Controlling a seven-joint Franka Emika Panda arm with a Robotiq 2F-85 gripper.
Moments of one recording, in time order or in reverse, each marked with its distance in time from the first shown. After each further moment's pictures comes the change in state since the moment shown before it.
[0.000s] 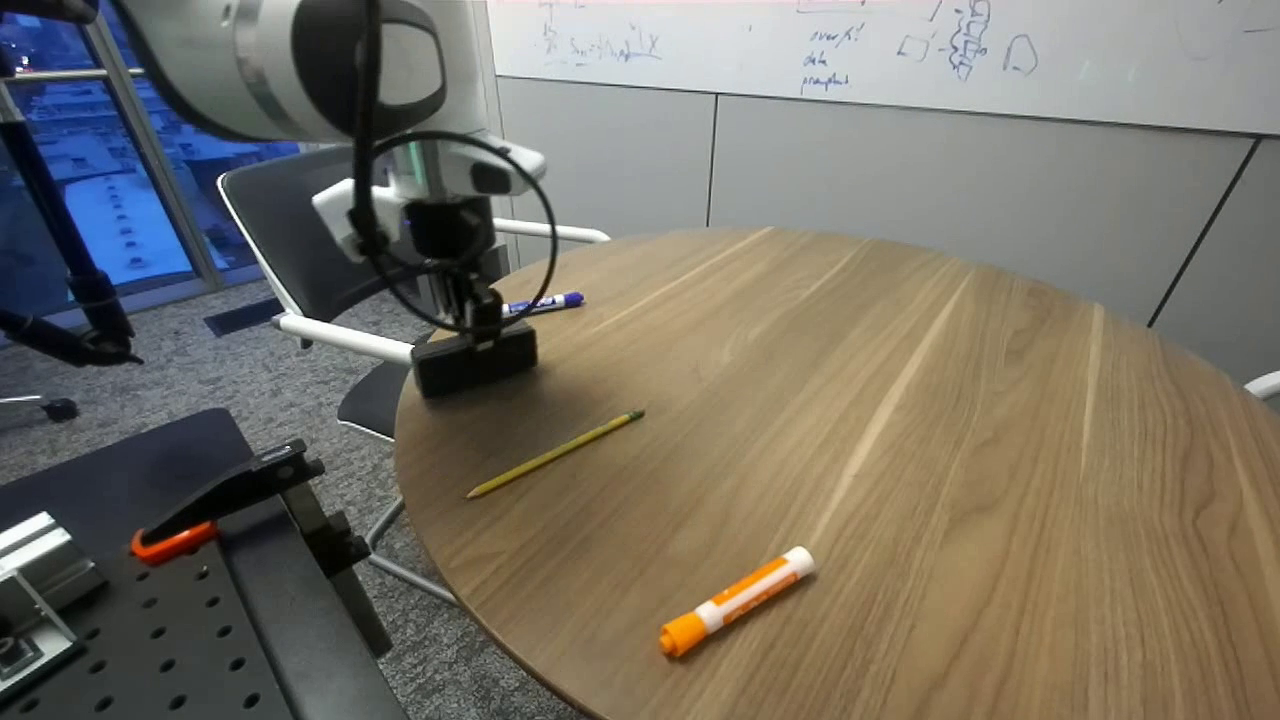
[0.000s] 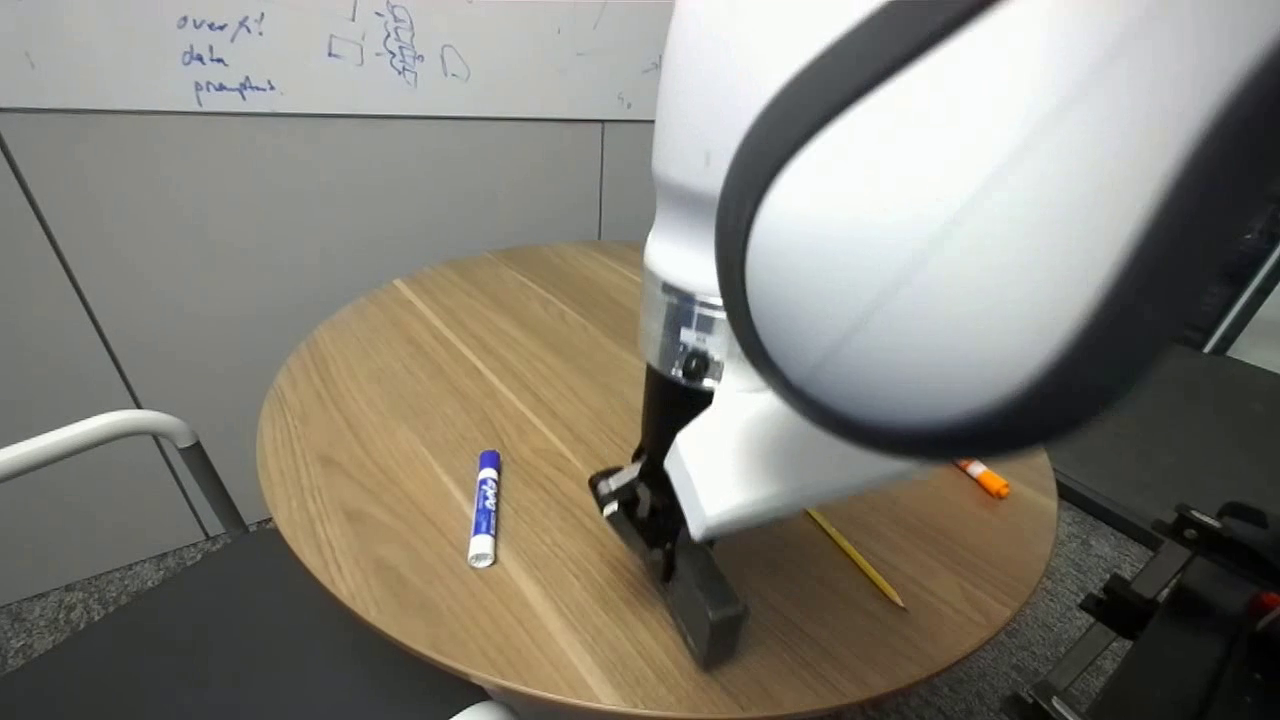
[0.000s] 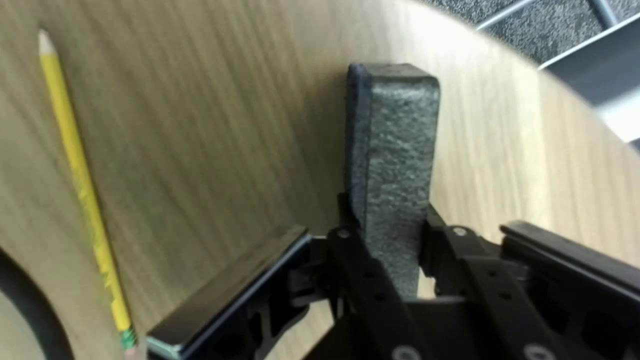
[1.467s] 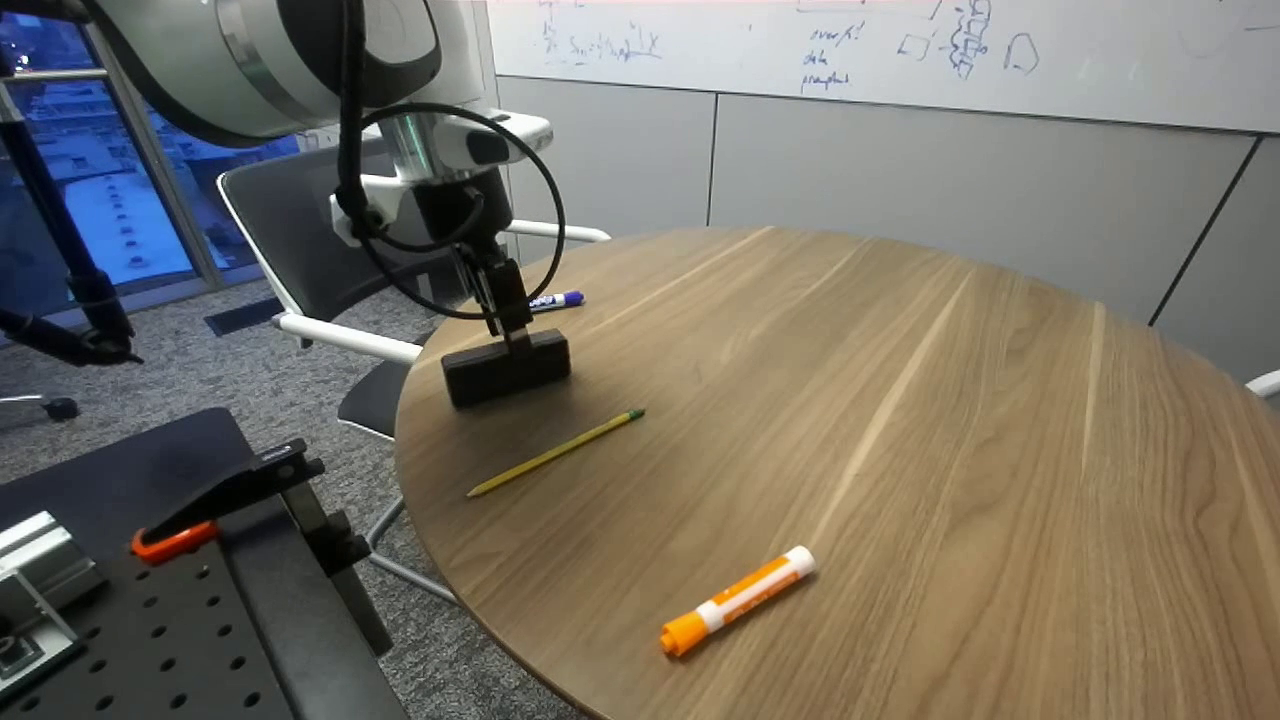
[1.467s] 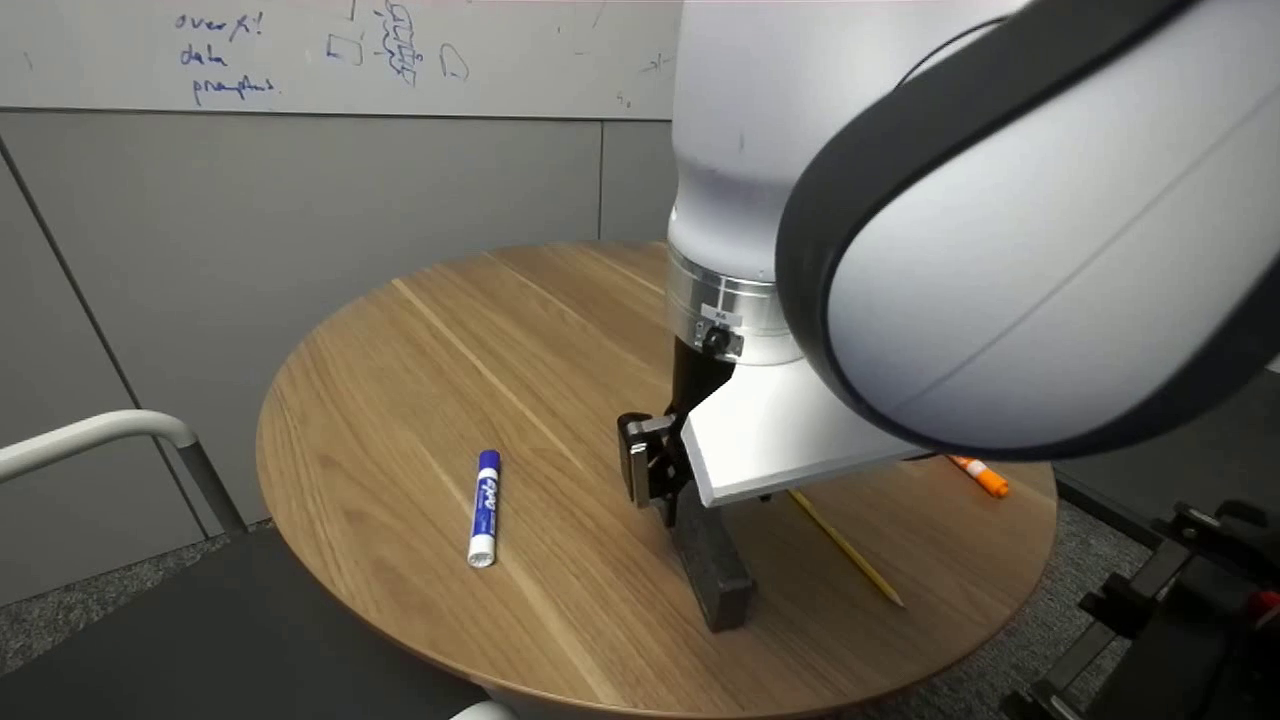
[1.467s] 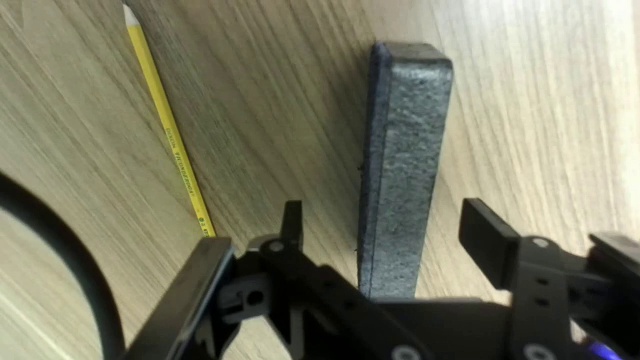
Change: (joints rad) arm 0.195 -0.038 -0.229 -0.045 -0.066 0.021 0.177
